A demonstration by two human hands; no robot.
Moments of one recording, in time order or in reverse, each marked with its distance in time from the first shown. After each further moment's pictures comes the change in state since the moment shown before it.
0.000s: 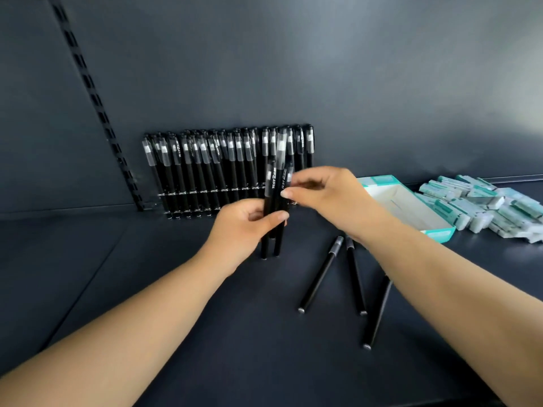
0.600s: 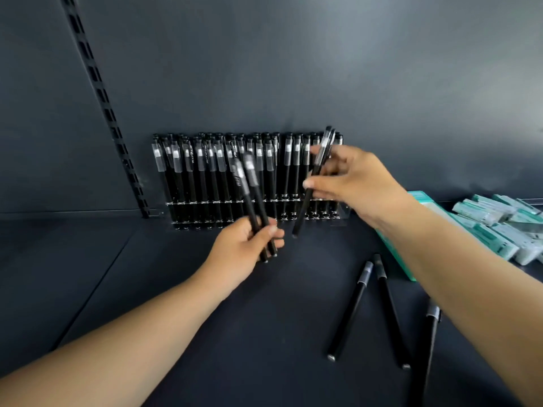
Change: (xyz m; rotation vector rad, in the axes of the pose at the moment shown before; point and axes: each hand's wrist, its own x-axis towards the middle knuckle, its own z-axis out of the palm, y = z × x) left_hand 0.026 -0.033 -0.020 -0.143 0.044 -0.083; right_hand 0.055 0.003 0.002 0.161 0.034 0.120
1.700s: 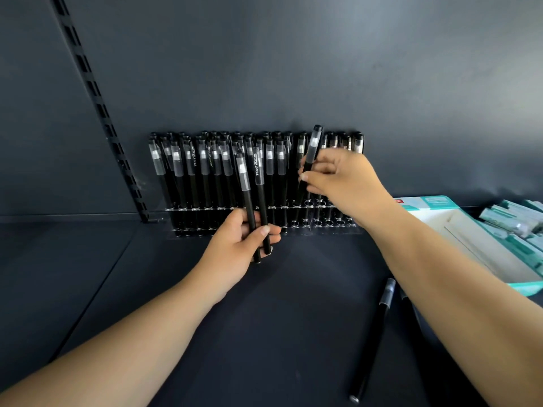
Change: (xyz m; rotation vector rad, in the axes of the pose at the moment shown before) left_hand 0.023 -0.009 -0.023 -0.002 -0.016 -0.001; right_hand 0.040 0.020 0.020 -0.196 -0.007 -0.050
